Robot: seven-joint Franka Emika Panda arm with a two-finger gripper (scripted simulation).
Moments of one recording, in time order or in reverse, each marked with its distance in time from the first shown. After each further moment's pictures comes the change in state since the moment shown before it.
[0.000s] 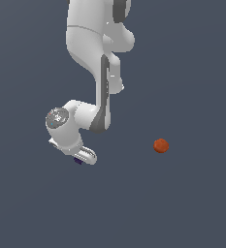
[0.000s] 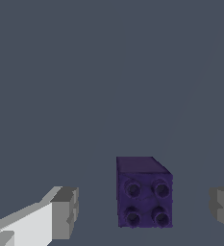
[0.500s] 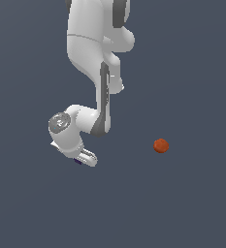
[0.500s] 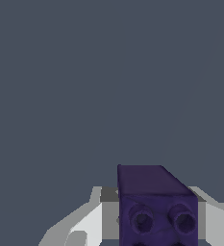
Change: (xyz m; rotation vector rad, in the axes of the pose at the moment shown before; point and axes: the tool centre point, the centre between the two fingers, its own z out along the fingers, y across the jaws) arm 0.000 0.000 0.022 0.000 -0.001 0.001
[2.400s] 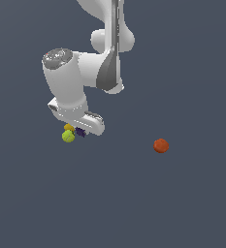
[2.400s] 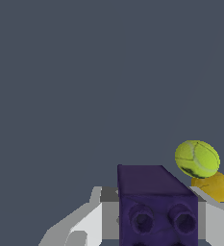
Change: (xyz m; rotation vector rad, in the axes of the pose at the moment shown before) arm -0.063 -0.012 -0.169 0.001 0.000 0.001
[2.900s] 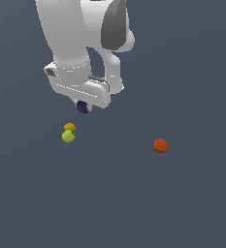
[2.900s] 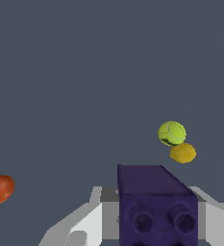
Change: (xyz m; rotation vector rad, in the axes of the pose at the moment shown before) arm -0.037 -0.008 -0.105 -0.002 0.001 0.000
